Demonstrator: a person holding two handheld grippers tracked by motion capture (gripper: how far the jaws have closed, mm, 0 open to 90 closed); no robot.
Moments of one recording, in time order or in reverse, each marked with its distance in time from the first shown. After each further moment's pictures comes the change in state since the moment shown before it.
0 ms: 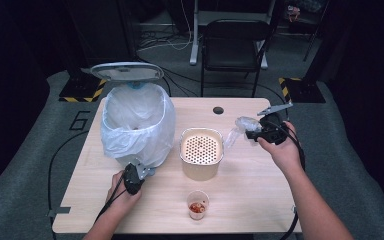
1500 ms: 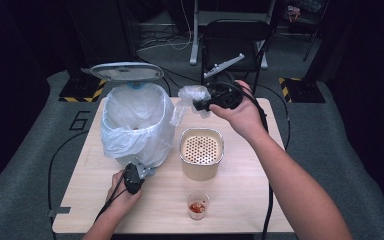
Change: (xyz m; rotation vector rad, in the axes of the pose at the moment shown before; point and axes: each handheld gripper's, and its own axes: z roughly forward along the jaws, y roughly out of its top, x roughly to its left) left arm 0.002 0.002 0.000 0.010 0.011 0.015; right arm 0.112 0.150 -0.027 -0.074 0.240 -0.226
